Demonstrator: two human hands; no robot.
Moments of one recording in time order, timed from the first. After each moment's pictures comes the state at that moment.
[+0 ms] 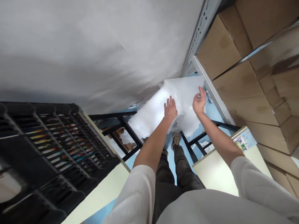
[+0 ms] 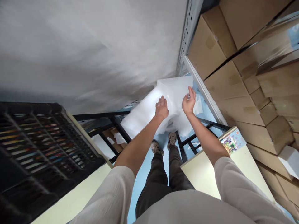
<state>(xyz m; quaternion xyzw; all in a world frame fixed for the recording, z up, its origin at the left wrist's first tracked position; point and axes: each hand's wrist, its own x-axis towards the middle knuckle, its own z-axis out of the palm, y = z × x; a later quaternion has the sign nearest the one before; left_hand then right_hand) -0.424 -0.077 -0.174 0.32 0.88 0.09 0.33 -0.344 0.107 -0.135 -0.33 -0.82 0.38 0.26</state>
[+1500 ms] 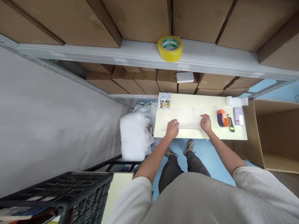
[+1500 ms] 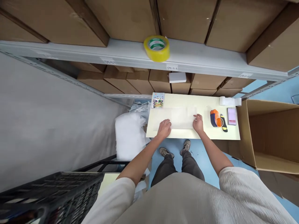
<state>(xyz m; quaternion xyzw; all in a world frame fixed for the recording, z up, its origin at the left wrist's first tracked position) -0.049 -0.113 0.041 0.78 0.58 0.07 0.22 0.254 -0.081 0.021 -0.72 -0.62 0.21 0.24</state>
